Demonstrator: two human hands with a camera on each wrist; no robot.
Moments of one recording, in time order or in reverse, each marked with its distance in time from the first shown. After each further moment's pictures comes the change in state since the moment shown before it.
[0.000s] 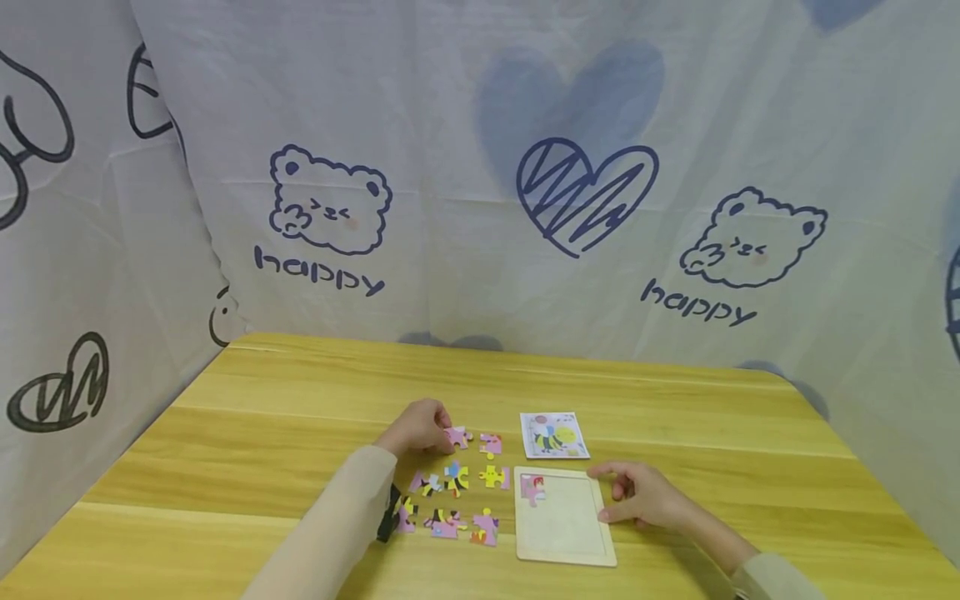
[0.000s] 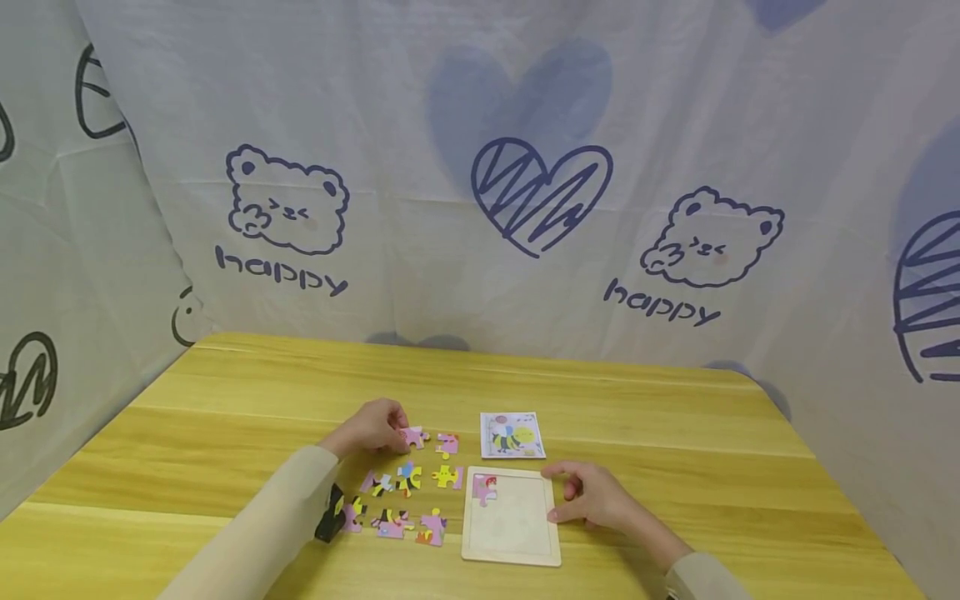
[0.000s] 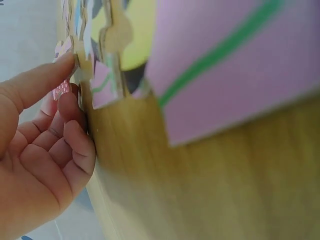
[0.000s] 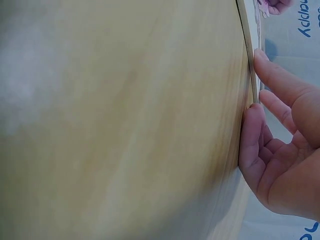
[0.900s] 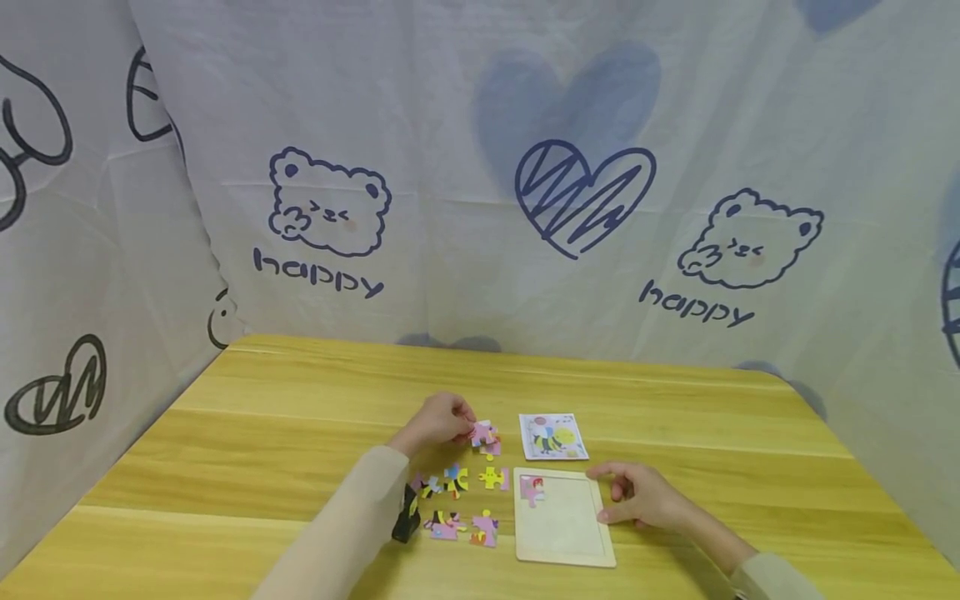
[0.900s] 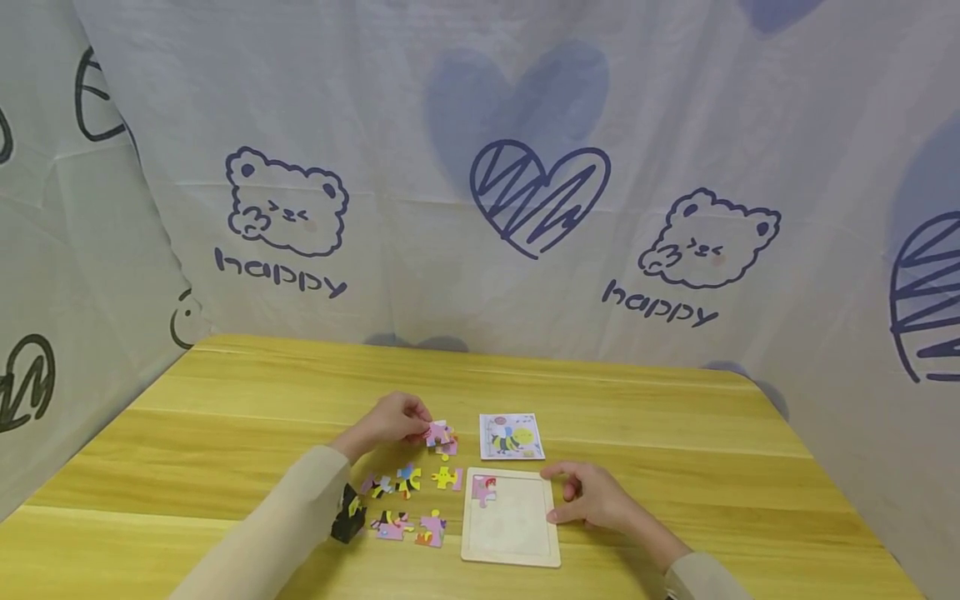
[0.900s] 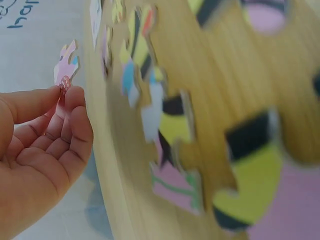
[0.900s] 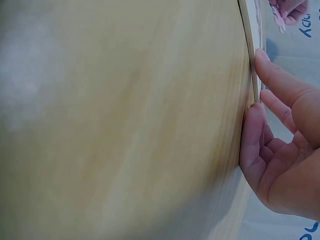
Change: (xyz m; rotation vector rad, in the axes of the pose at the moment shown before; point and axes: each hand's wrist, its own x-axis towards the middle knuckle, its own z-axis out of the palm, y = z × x) left_hand 0.005 0.024 0.012 -0.105 0.013 0.083; right_hand 0.000 -0.001 0.000 0.005 -0.003 -0.013
